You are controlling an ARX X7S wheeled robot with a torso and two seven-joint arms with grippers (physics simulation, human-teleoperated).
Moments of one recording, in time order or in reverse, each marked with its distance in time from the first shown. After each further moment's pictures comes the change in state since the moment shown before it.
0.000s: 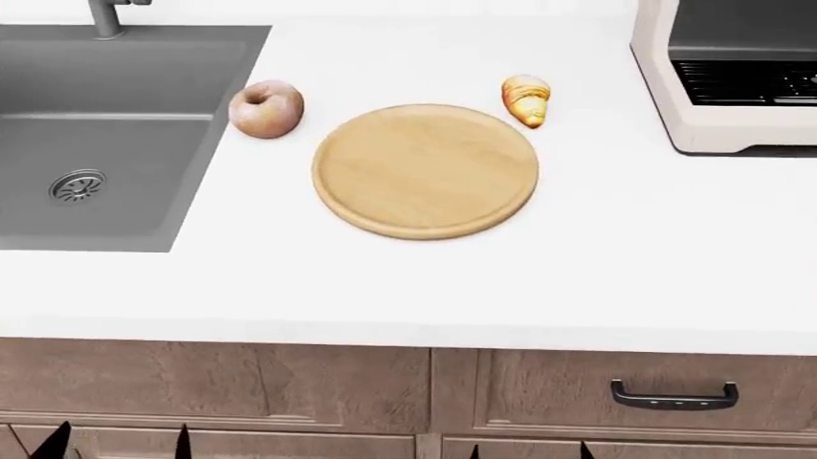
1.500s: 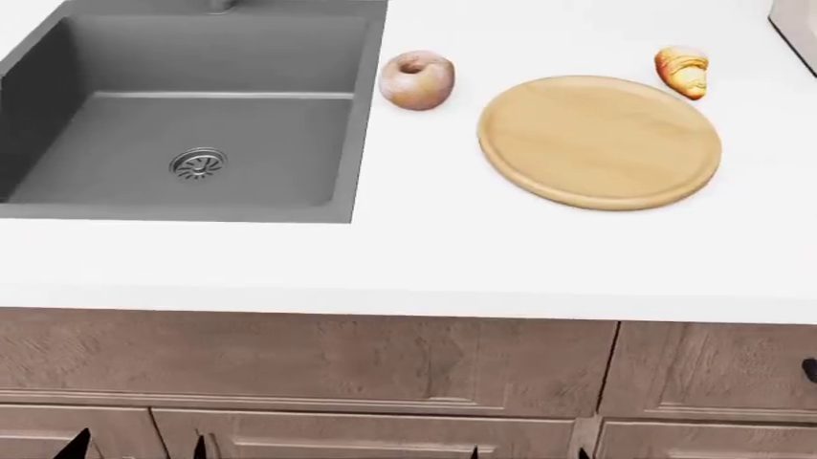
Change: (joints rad) left arm 0.002 0.062 -0.048 0.014 0.061 -0.077 0.074; right arm -0.023 -0.063 0.089 -0.027 -0.003 0.023 -0.100
